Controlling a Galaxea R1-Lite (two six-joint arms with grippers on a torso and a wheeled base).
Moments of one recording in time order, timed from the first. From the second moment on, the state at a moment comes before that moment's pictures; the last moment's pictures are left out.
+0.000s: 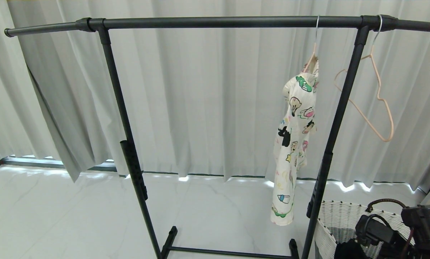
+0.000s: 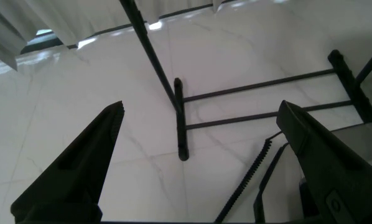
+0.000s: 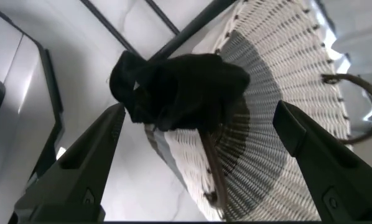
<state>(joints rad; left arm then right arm) -0.46 0.56 0.00 -0.06 0.25 0.06 0.19 1.71 -0.12 -0.66 0.07 -0.60</state>
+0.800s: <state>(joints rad) -0.46 0.54 0.00 -0.06 0.25 0.06 0.18 2.11 -0.17 -1.09 -0.21 -0.60</state>
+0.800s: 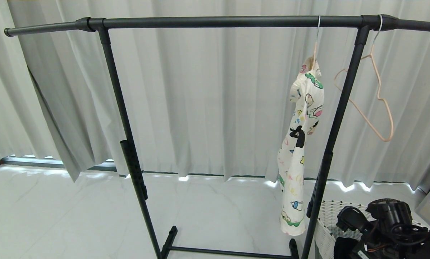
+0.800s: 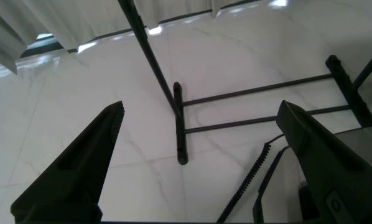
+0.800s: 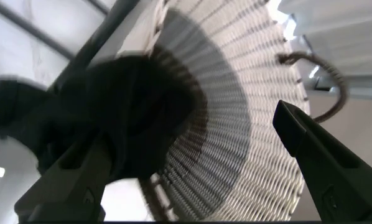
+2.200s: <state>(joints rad) -0.46 0.57 0.00 -0.06 0.22 0.06 0.23 1.52 -0.59 0.19 -0.29 -0.62</state>
